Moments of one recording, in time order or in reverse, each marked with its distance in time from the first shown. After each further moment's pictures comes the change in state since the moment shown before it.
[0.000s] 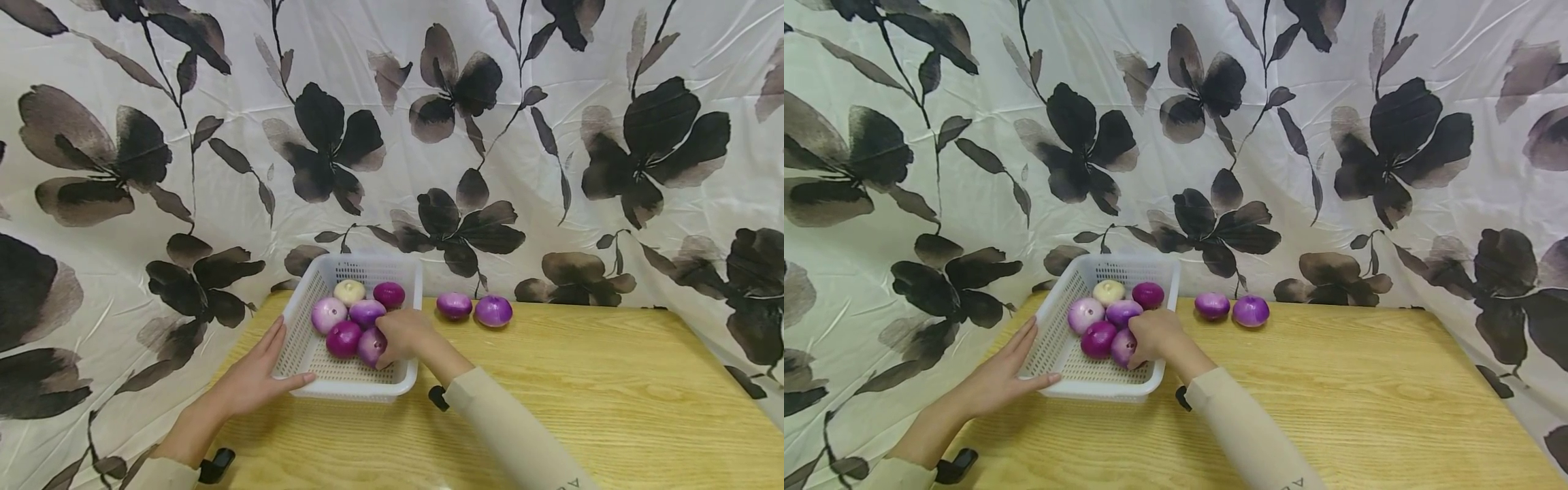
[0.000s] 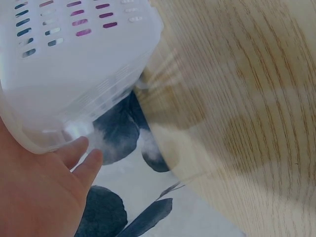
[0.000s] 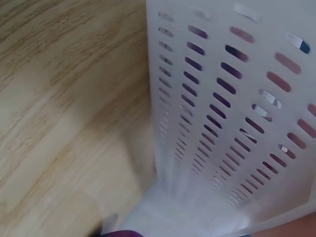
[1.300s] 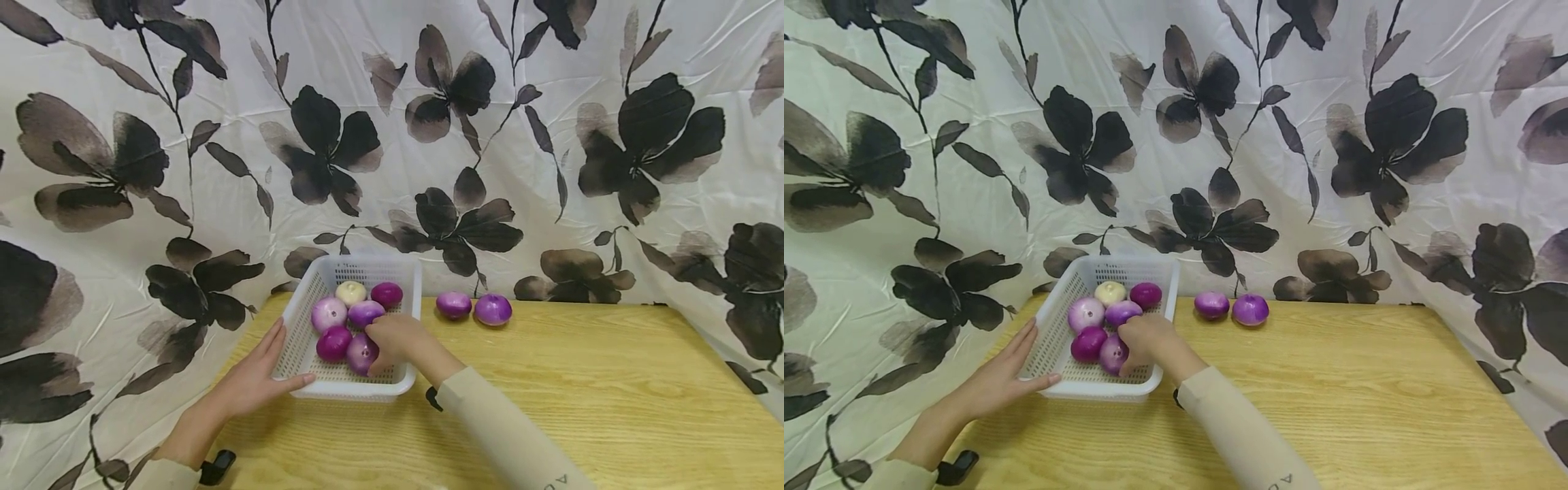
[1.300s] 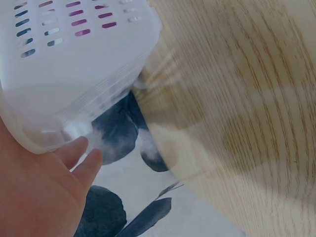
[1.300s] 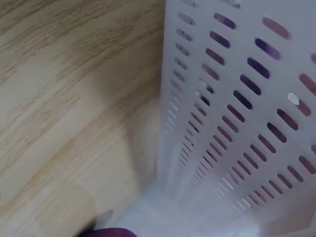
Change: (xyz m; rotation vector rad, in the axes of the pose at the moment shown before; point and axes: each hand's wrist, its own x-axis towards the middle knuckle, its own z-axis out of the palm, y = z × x) left_hand 0.000 0.000 -0.001 -0.001 -0.007 -0.012; right_hand 0.005 -0.009 0.004 -0.060 -0.015 -0.120
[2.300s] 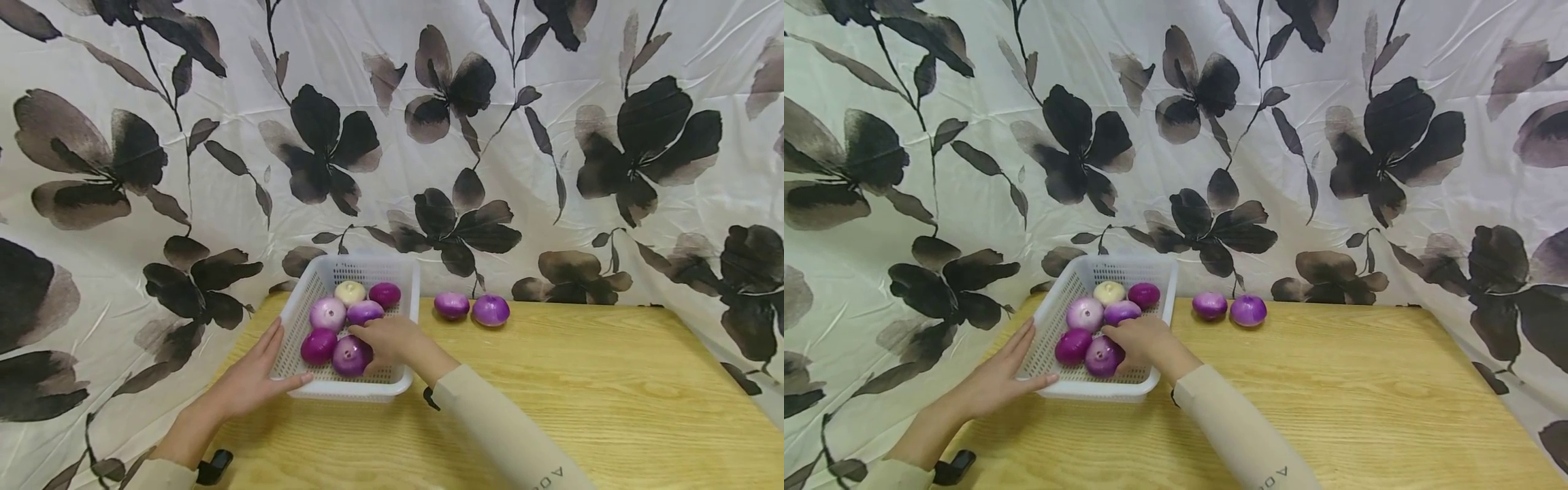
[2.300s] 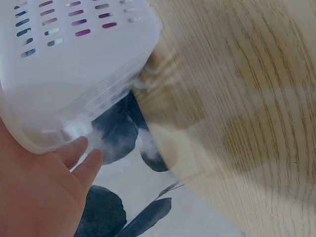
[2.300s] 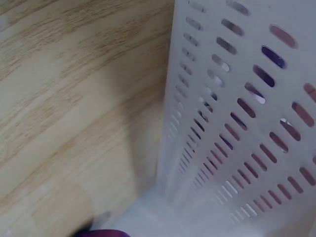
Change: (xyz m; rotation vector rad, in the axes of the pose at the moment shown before) left_hand 0.000 0.000 0.001 0.005 0.001 0.010; right_hand 0.003 -0.004 0.003 -0.035 -0.009 -0.076
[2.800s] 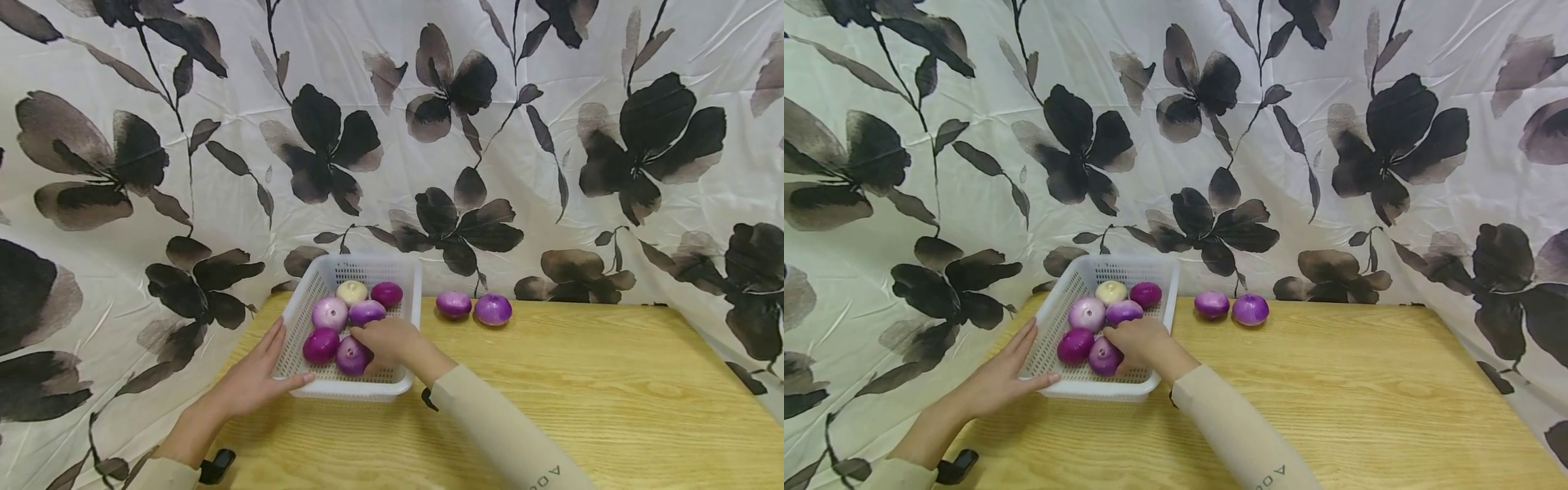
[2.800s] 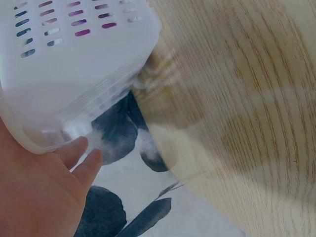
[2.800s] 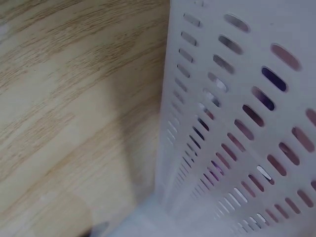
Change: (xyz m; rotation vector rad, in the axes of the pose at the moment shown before) left_hand 0.000 0.000 -0.001 0.009 -0.001 0.001; right_hand 0.004 -0.007 0.001 -0.024 -0.009 0.001
